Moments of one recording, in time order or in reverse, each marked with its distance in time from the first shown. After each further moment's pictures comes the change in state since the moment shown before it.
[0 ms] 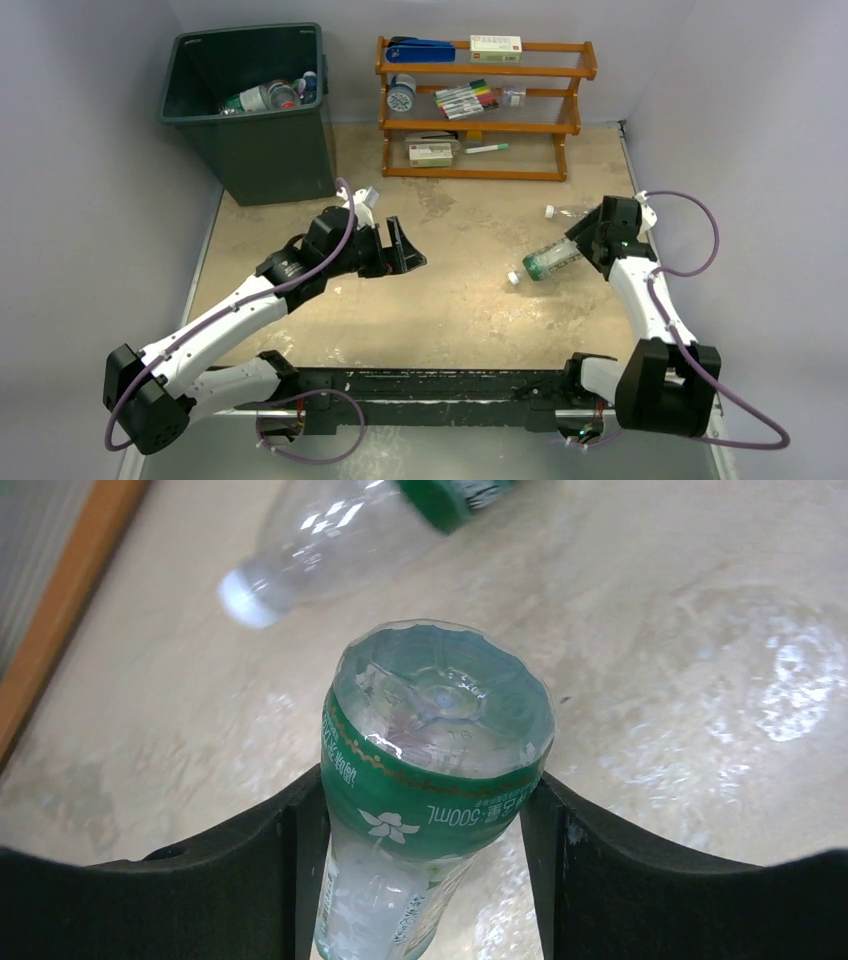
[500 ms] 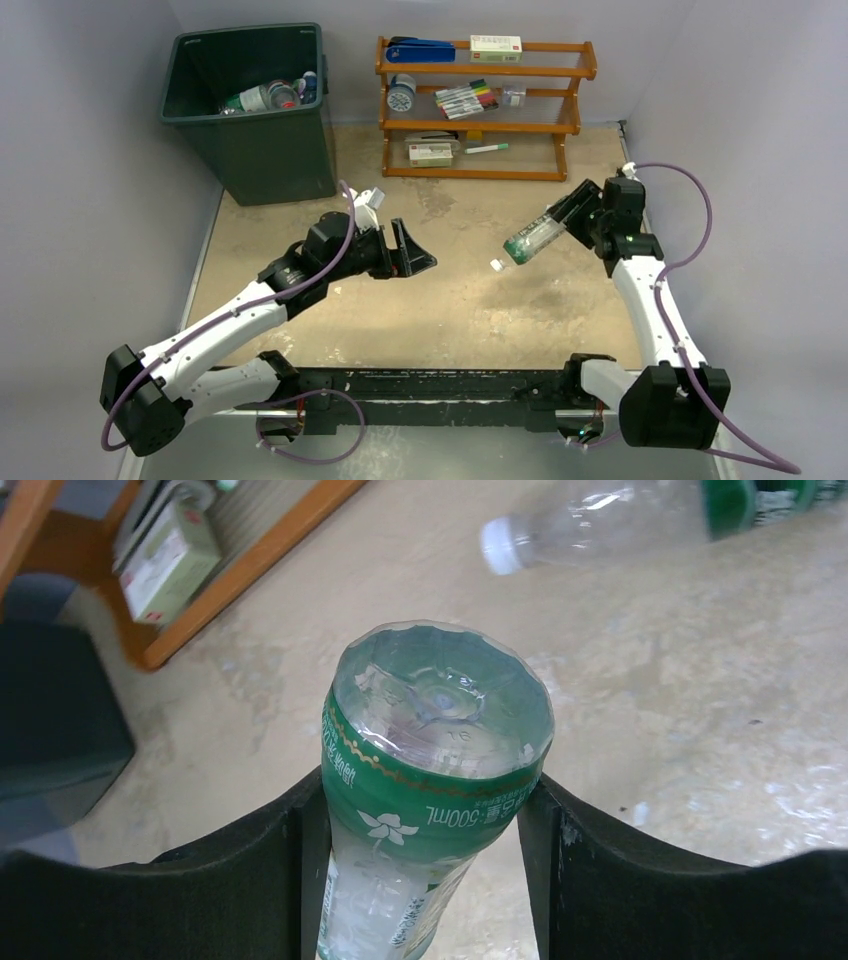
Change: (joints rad) left arm -0.031 -0.034 -0.064 0.175 0.066 -0.033; right arm 0.097 -0.095 0.122 -0.027 -0.229 -0.065
